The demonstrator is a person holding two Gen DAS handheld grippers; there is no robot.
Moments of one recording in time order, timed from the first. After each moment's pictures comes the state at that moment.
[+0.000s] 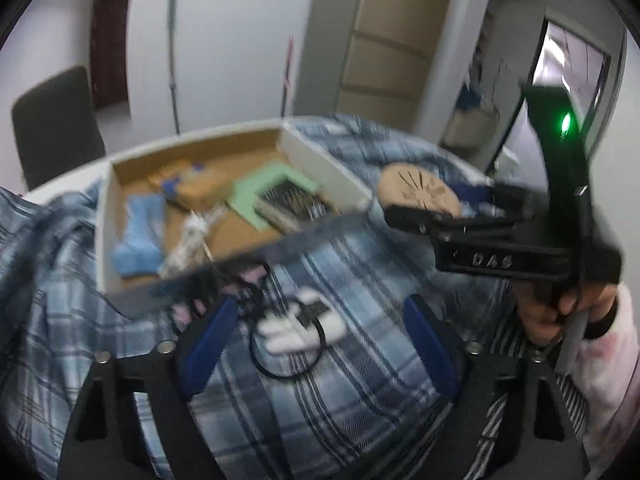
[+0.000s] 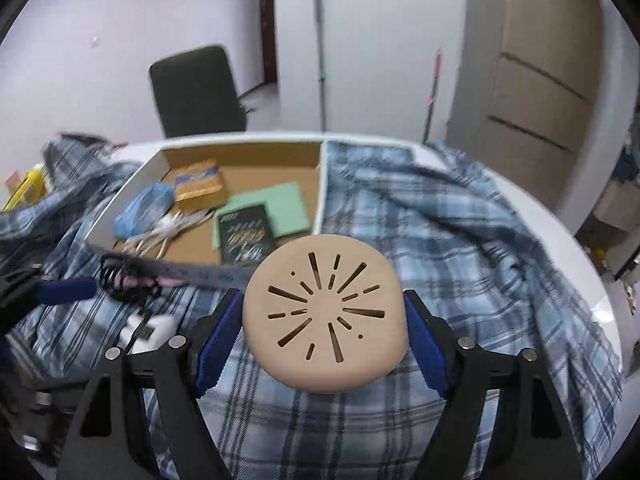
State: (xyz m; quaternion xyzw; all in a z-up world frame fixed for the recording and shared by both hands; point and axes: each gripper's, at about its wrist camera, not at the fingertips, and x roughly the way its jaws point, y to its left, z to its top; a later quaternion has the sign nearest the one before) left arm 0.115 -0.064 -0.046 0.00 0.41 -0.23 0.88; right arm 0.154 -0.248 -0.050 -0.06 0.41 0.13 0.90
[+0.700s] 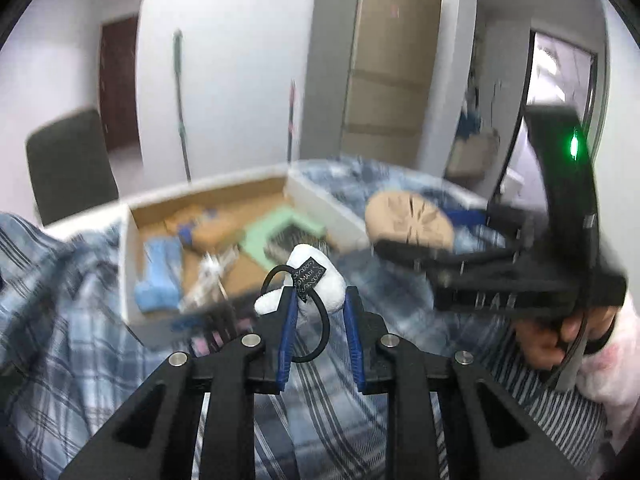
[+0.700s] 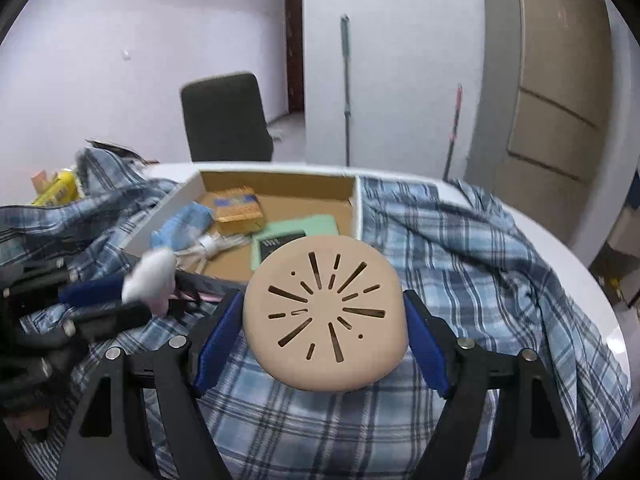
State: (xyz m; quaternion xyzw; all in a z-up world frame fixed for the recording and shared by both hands) left arm 0.084 -0.053 -0.020 0.00 0.29 -0.21 0.93; right arm 0.130 -0.234 -0.035 -0.07 0.32 0.17 0.93
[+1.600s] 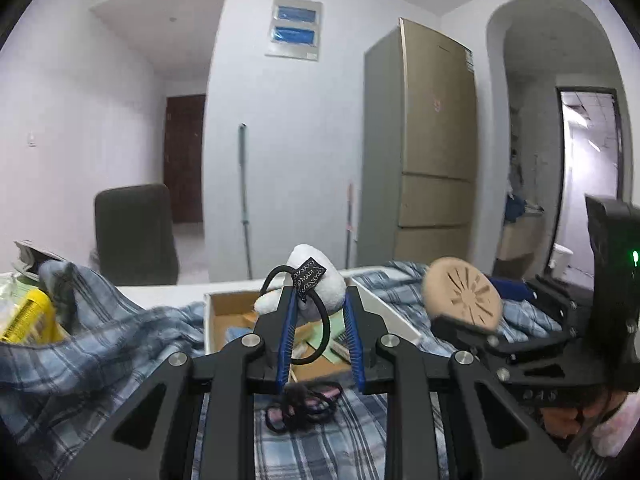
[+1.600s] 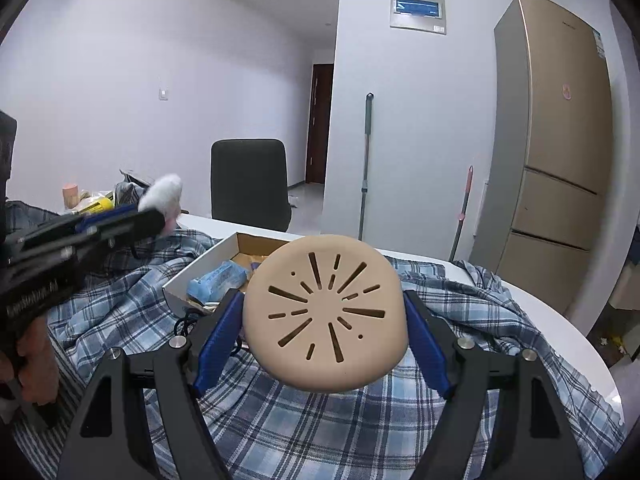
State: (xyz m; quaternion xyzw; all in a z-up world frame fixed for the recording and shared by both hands) left arm 0.053 -0.031 0.018 -0.02 0.13 -0.10 0.99; right arm 0.089 -0.223 -0.009 -0.08 0.19 0.20 0.96
